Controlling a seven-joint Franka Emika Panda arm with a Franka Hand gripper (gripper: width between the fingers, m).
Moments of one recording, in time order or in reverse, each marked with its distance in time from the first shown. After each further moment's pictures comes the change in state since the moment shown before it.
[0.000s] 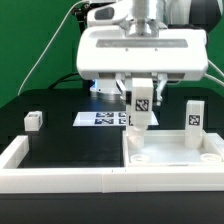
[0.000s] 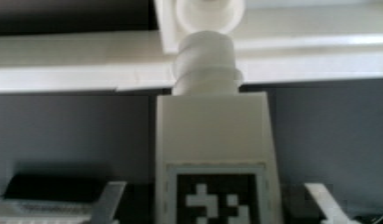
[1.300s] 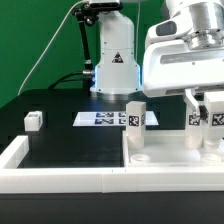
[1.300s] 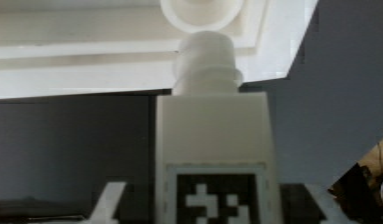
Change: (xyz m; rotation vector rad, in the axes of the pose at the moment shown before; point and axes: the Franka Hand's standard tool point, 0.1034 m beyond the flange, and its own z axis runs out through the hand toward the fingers) arm 0.008 -0.099 0.018 0.105 -0.003 -0.008
